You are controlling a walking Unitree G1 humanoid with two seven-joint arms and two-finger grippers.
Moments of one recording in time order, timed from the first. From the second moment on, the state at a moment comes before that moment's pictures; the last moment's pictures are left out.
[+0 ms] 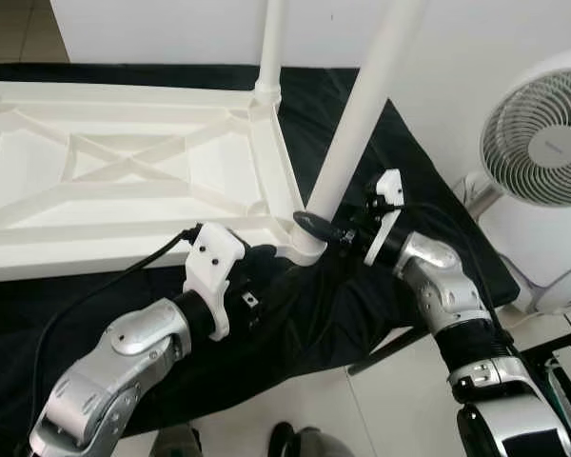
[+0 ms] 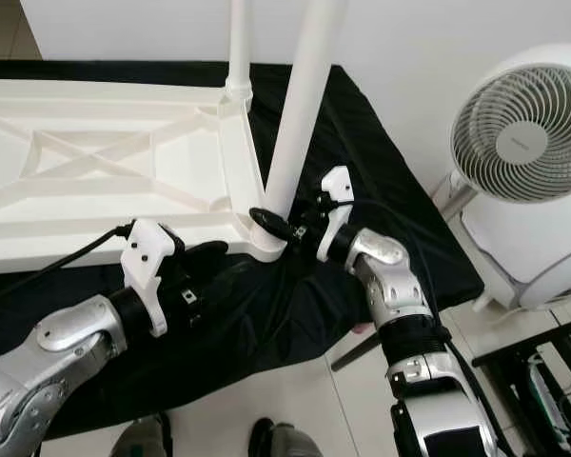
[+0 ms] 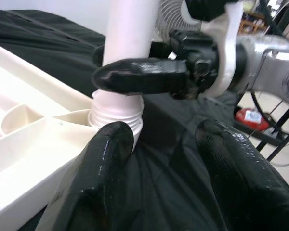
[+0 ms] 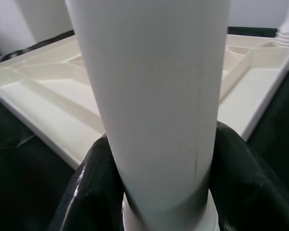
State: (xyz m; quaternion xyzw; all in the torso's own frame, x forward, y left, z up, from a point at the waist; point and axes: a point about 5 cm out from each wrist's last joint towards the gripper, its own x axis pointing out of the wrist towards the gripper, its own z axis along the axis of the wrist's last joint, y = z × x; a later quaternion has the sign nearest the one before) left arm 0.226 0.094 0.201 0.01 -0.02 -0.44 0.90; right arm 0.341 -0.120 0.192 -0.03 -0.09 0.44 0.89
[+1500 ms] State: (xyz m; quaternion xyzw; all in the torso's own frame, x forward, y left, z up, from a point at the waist) left arm 0.227 0.100 0.210 0.01 -0.04 -0.43 0.90; right arm 0.317 -0.130 0.191 0.01 -0.08 0.29 0.95
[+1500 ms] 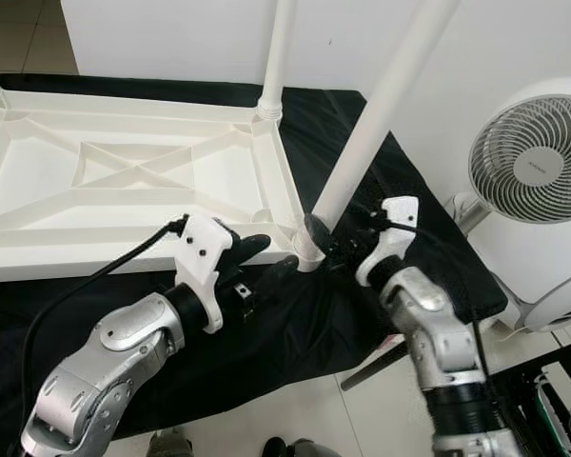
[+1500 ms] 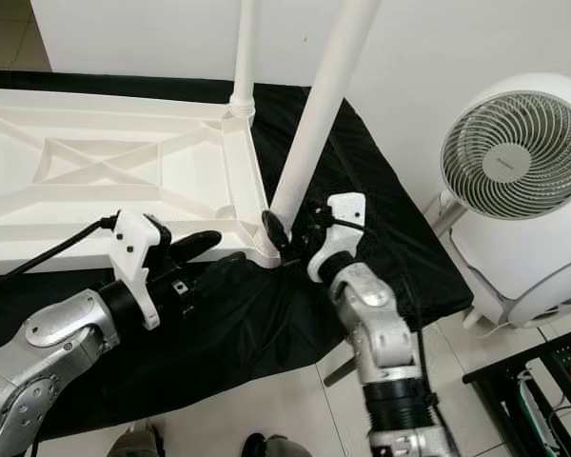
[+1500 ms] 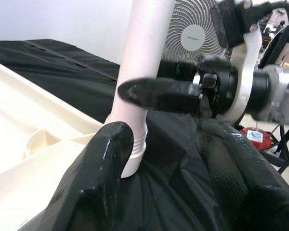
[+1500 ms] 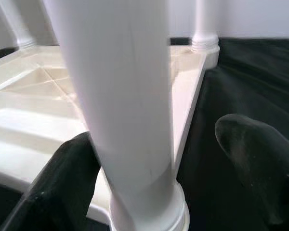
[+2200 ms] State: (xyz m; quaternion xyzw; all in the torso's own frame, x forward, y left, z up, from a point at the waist) left arm 0.224 0.092 0.209 -0.01 -0.03 -0.45 0.89; right arm 0.351 -0.125 0.180 -0.03 -0.05 0.45 0.89
